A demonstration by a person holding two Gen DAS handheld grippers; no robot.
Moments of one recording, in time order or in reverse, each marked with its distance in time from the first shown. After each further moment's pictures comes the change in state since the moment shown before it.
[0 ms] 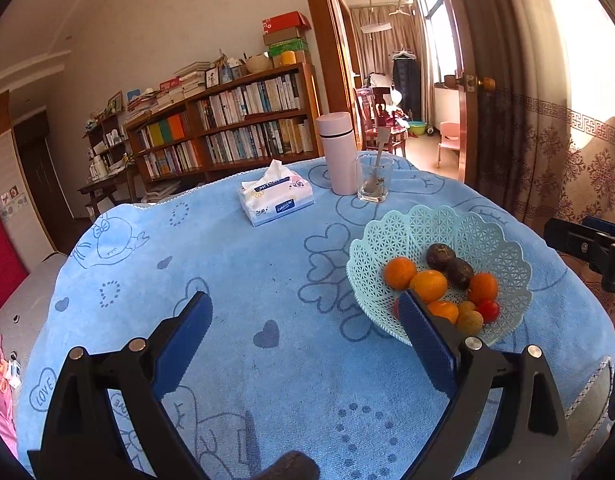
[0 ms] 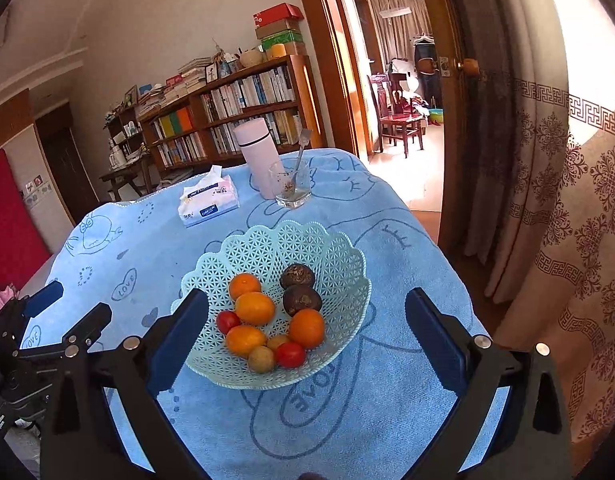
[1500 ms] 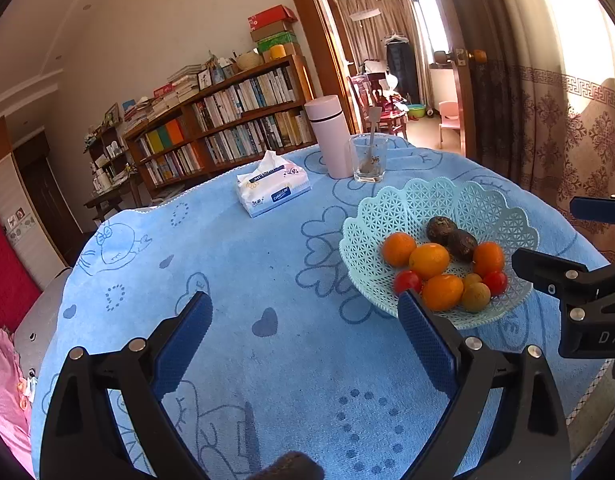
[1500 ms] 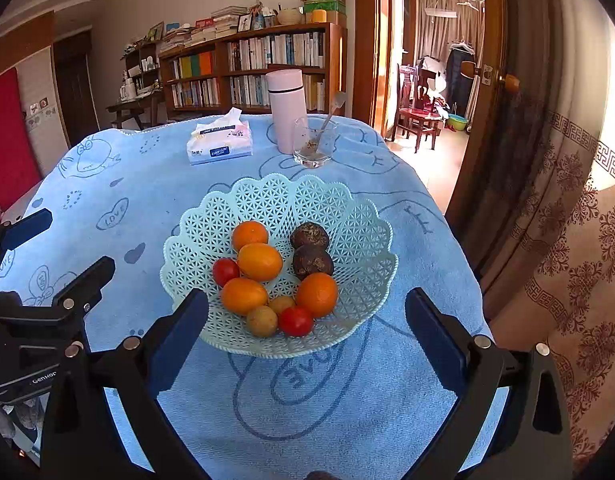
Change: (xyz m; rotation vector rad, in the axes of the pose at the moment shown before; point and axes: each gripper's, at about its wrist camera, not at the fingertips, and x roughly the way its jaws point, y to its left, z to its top) left arm 0.007 -0.019 -0.015 0.086 0.023 0.032; right arm 0.029 0.034 -0.021 -0.220 0.116 -0.040
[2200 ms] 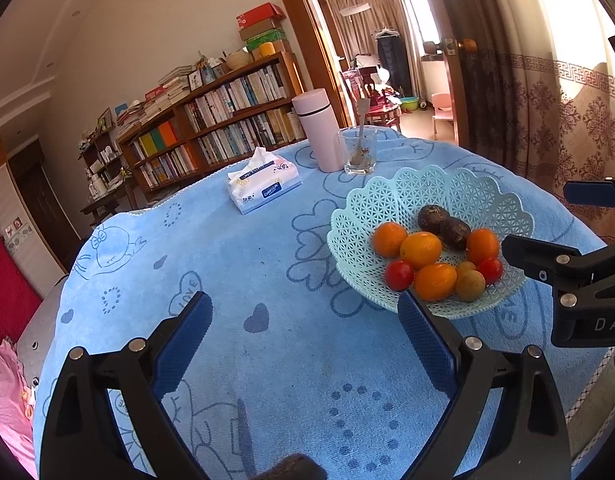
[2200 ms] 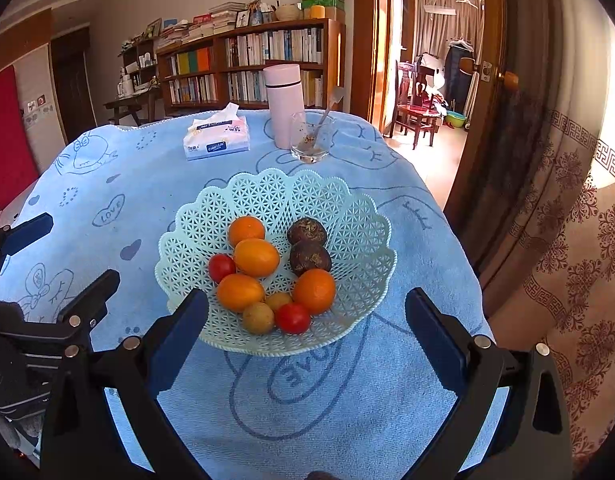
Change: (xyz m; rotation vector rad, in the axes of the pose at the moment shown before) left arm 0.003 -0.009 -0.004 0.040 0.013 -0.010; right arm 0.006 -0.003 -0.003 0.002 0.013 -0.006
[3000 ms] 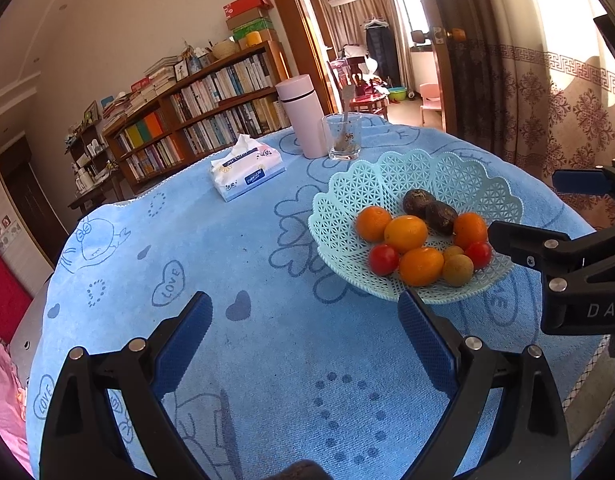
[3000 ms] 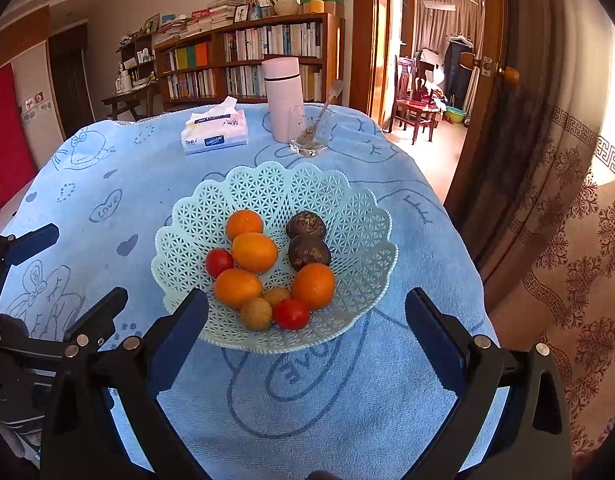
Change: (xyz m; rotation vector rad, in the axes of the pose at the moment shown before) left arm 0.006 -0.006 -0.005 0.008 0.045 -0.050; right arm 0.002 -0.001 -0.003 -0.002 0.018 -0.004
